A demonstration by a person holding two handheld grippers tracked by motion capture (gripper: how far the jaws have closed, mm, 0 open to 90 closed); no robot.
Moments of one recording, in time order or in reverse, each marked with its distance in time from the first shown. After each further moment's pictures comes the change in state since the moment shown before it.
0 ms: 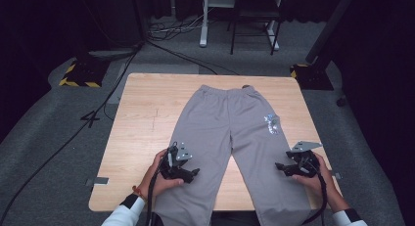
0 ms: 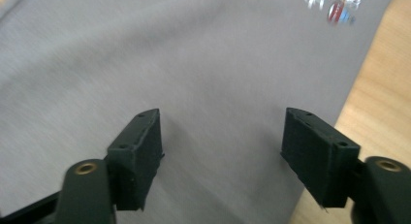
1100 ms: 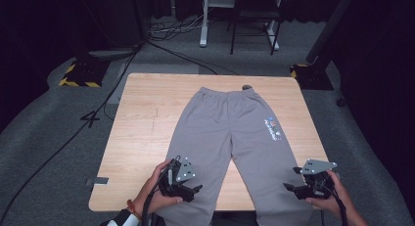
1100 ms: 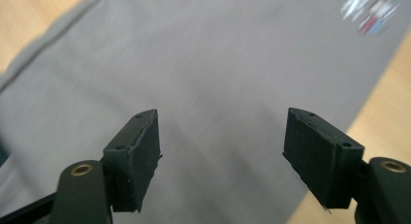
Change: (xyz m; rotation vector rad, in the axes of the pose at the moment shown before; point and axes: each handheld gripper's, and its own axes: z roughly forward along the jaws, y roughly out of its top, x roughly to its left) left arm -0.048 0.003 -0.051 -0.040 0.027 0.141; right arm 0.040 -0.016 -0.057 0.003 0.020 -0.159
